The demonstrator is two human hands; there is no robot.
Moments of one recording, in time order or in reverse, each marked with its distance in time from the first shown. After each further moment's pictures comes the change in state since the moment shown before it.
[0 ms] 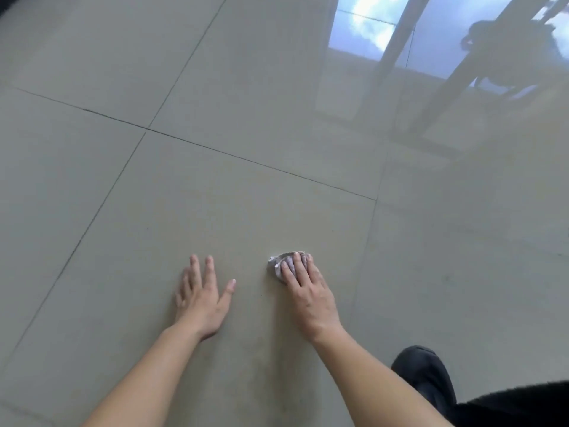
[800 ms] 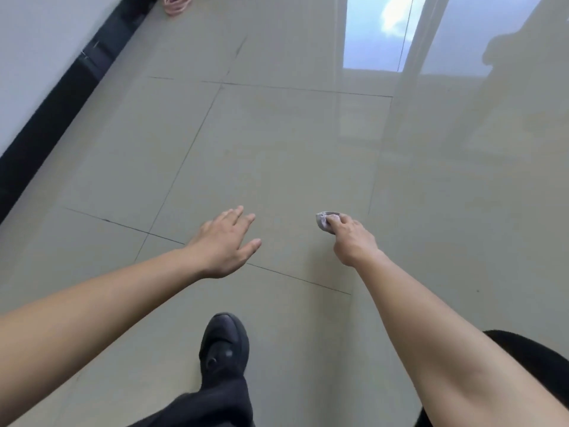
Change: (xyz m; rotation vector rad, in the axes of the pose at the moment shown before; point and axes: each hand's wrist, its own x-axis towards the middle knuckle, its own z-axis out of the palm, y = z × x) left_hand 0.075 0.270 -0.253 0.512 0.113 0.372; right_hand 0.206 0.186 -0.255 0.154 -0.076 0.157
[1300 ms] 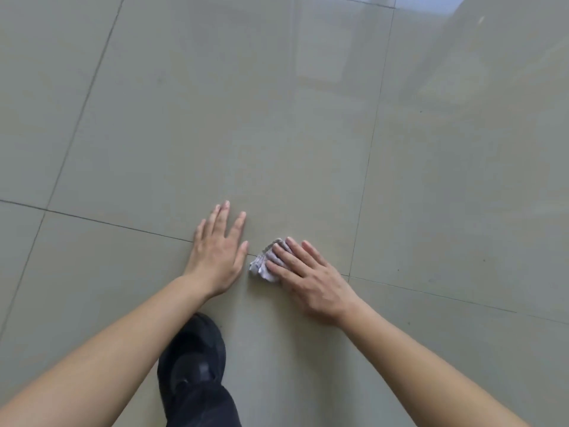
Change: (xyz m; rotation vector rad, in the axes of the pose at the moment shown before) left_hand 0.092 -0.011 0.183 -0.160 0.070 0.064; right_hand -0.028 0.007 0.158 -0.285 0.194 -0.653
